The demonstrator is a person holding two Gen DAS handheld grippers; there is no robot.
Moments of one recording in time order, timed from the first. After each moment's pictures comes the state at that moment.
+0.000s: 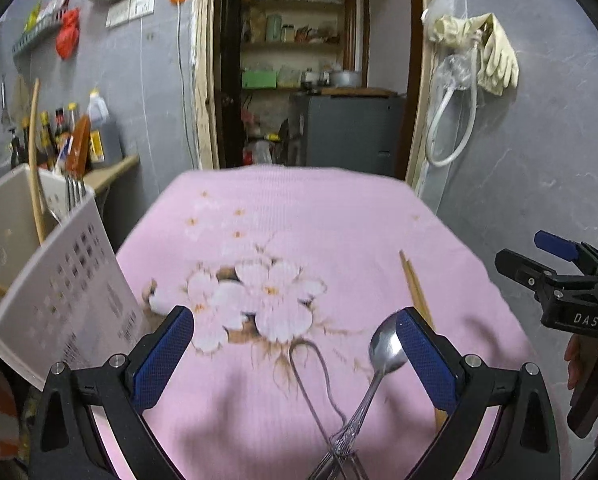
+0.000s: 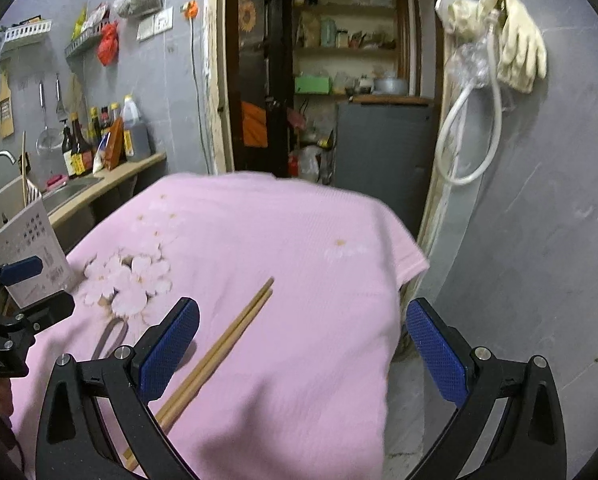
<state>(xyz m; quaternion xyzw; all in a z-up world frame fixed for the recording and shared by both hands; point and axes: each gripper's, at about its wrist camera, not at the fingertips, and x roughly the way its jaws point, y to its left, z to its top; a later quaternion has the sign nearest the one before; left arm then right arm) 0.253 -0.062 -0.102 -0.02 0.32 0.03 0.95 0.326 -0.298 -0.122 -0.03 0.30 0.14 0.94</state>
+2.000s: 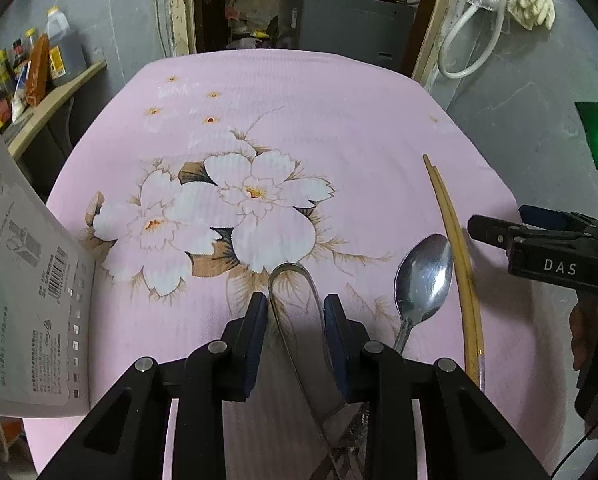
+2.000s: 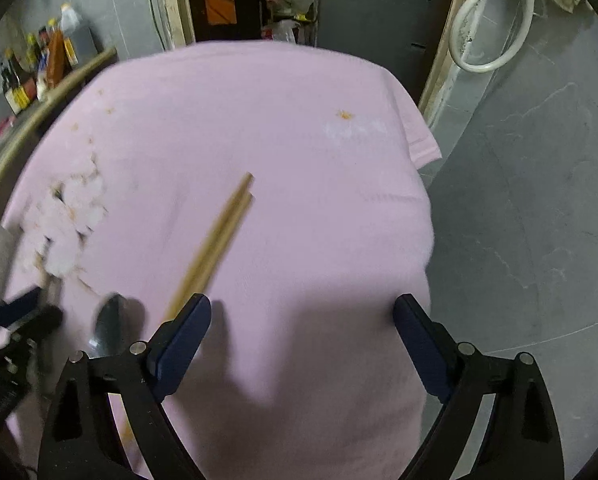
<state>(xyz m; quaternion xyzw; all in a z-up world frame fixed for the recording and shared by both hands) 0.302 -0.052 -0.152 -0.05 0.49 -0.01 0.87 0.387 -0.253 -0.179 -0.05 0.52 0.08 0.85</state>
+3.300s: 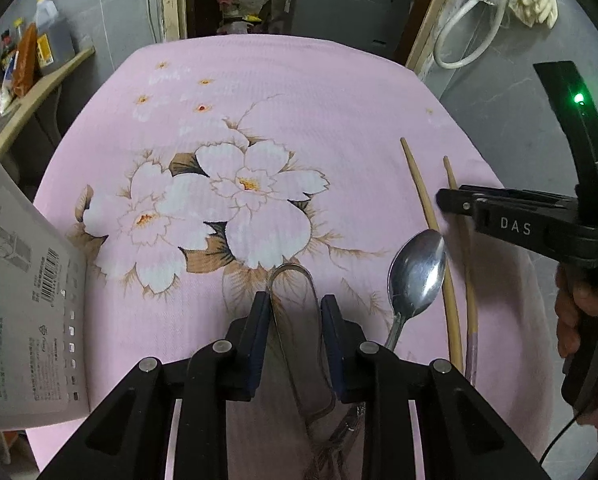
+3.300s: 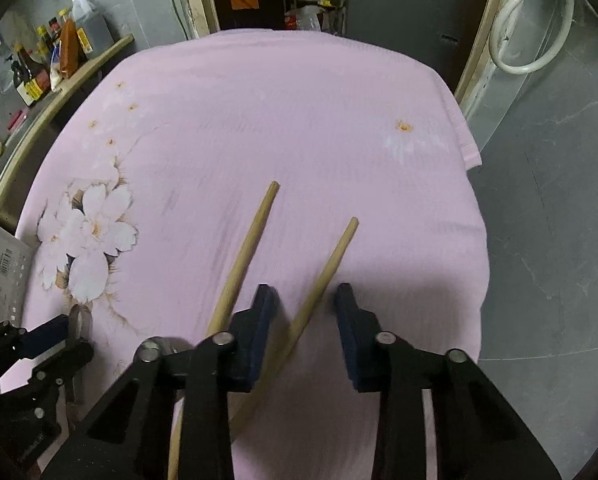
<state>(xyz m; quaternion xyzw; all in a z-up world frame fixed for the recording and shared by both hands) 0.309 -0.049 -0.152 -0.06 0.52 -0.03 0.85 0.409 -0.229 -0.190 -0.04 0.54 0.11 0.83</state>
